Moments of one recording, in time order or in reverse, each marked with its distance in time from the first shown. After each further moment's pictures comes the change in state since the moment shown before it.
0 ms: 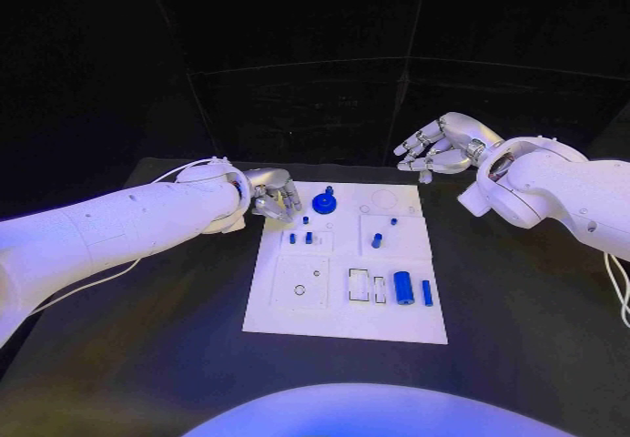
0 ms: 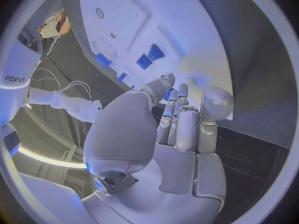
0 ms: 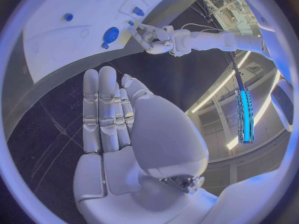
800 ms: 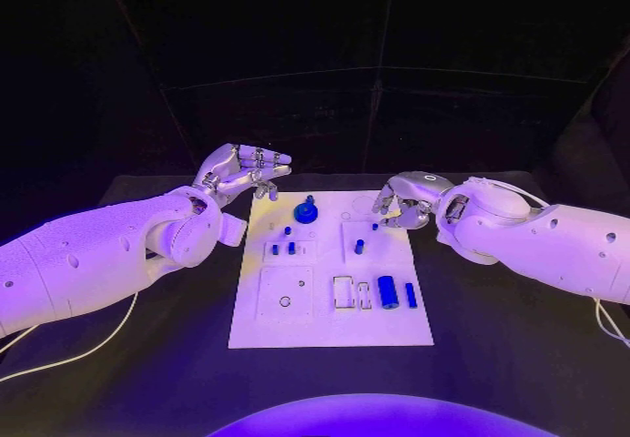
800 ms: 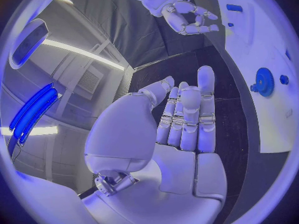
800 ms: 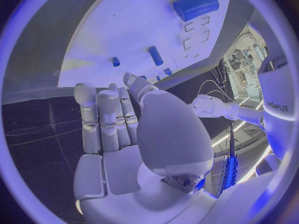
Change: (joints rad) left arm -0.007 -0.146 0.002 0.299 1.049 -0.222 0.375; left_hand -0.026 0.034 -0.023 0.018 0.000 0.058 0.006 0.029 0.002 0.024 -0.002 0.066 0.012 -0.188 0.009 -0.266 -0.454 0.046 -0.174 0.010 -0.337 -0.274; right arm -0.122 0.004 -0.002 0.046 -0.635 0.021 -0.136; right_hand -0.076 -0.076 0.186 -0.036 -0.045 0.019 0.002 -0.024 -0.010 0.005 0.016 -0.152 -0.130 0.008 0.004 0.400 0.277 -0.031 0.098 0.006 0.312 0.340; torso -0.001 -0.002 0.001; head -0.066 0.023
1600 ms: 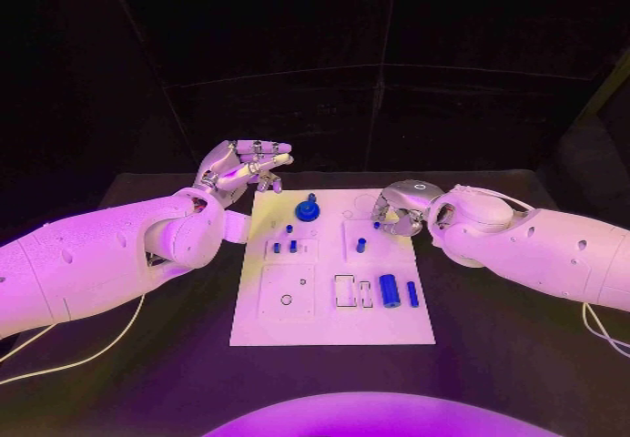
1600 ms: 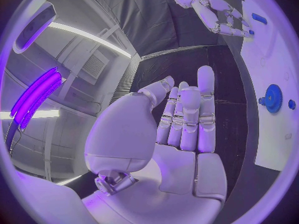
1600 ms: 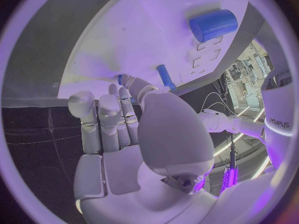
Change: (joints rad) left arm -0.003 -0.023 0.000 0.070 0.174 -0.003 0.073; left_hand 0.000 0.000 -0.010 0.001 0.000 0.000 0.000 0.004 0.000 0.000 0.000 0.009 0.001 -0.003 -0.003 -0.004 -0.011 0.000 0.000 0.000 -0.009 -0.007; right arm -0.037 0.075 0.000 -0.097 -0.102 0.031 -0.001; right_hand -0.009 -0.009 0.105 -0.030 -0.035 0.000 0.000 -0.010 0.000 0.000 0.000 -0.027 -0.054 -0.002 0.005 0.139 0.089 -0.016 0.037 0.009 0.105 0.131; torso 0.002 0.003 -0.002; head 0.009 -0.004
